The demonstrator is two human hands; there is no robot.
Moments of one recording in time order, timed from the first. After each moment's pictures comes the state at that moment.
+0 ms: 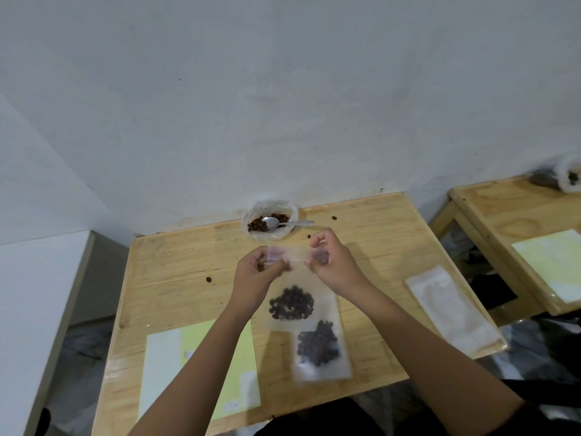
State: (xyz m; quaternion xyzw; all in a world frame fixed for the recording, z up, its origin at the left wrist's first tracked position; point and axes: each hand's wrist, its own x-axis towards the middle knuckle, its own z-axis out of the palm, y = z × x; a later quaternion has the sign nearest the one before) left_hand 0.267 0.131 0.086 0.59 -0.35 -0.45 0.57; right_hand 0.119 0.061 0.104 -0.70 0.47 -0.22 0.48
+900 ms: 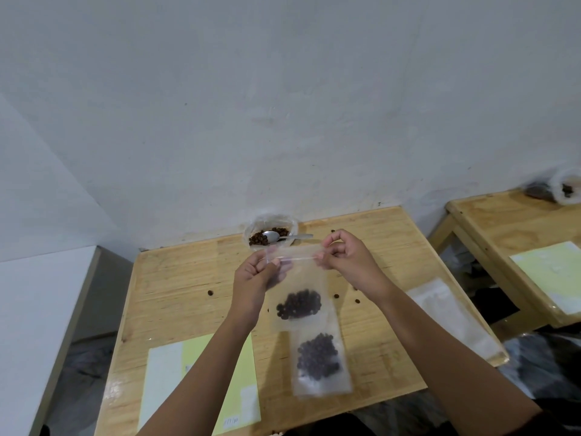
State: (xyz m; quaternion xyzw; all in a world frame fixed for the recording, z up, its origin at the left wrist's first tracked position) left_hand 0.264 0.128 0.101 0.53 -0.26 -0.49 0.64; right_hand 0.096 0.042 0.127 -0.60 0.46 -0.29 0.59
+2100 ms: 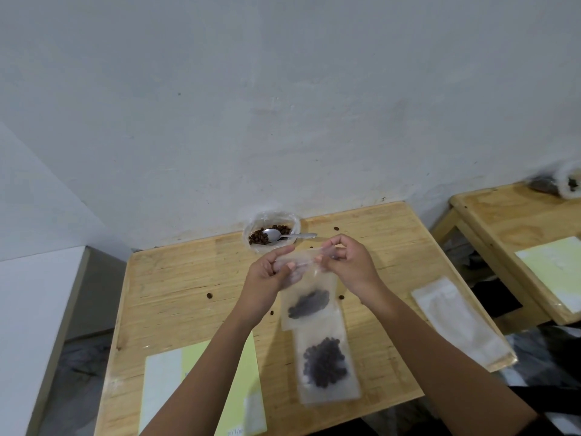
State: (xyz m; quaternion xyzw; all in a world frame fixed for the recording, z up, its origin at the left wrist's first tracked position) left_hand 0.276 0.107 0.090 0.53 -0.36 -0.53 0.55; right_hand 0.118 0.033 0.108 -0.58 0.51 -0.31 0.56
